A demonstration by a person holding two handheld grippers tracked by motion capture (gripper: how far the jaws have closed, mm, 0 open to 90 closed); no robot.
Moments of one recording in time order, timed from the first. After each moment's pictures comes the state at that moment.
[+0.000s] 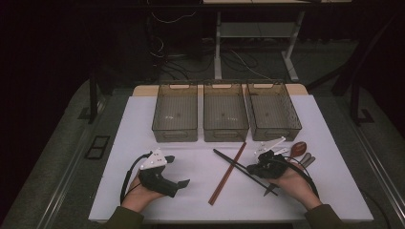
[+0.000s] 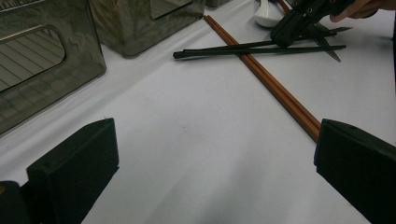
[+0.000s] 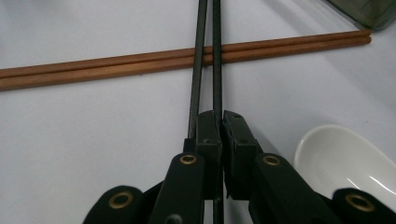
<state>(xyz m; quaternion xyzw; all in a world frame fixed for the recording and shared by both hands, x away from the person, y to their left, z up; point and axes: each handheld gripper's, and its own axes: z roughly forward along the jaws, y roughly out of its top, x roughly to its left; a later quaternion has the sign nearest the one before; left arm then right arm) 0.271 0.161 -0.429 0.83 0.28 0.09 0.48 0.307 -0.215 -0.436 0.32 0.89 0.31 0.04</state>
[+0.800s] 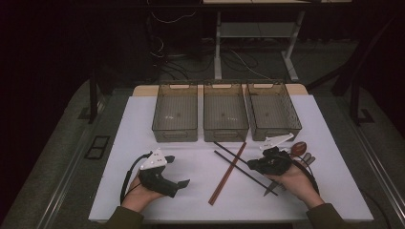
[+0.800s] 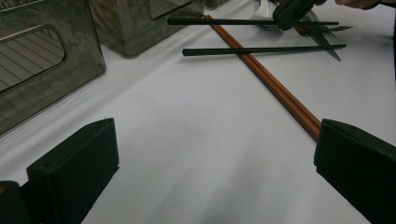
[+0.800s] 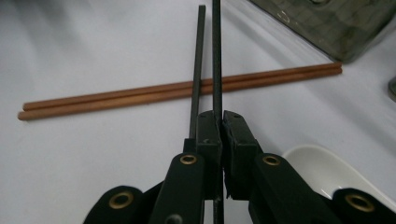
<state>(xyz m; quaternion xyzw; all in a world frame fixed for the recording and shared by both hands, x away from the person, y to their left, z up) 0.271 0.161 -0.429 0.83 0.27 0.09 0.48 0.309 -0.224 -0.423 0.33 0.87 0.36 0.04</state>
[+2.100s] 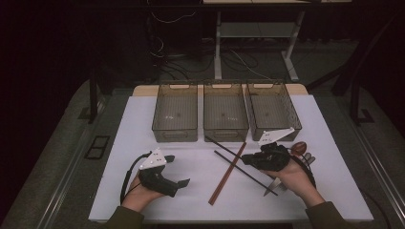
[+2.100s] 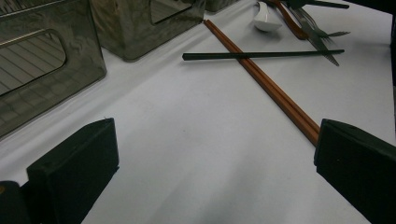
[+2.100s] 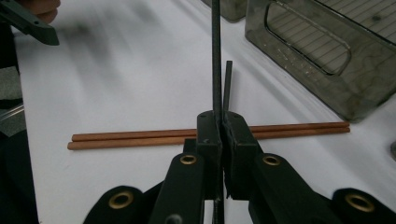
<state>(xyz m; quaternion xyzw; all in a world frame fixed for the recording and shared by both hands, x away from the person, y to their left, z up) 0.271 0.162 -0.429 0.82 0.28 0.09 0.49 0.307 -0.211 -0.393 0.29 0.86 0.40 0.04</state>
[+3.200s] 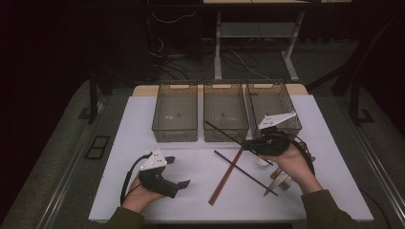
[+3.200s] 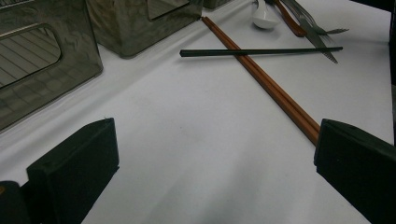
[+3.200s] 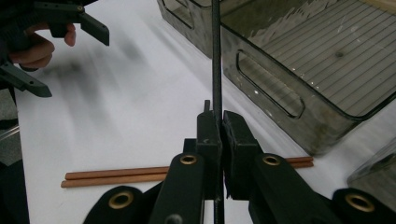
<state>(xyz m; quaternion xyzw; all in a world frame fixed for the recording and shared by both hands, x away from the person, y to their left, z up) 0.270 0.161 -0.431 0.82 0.28 0.09 0.49 0.333 -0.210 -0.365 0.31 0.85 0.42 0.05</state>
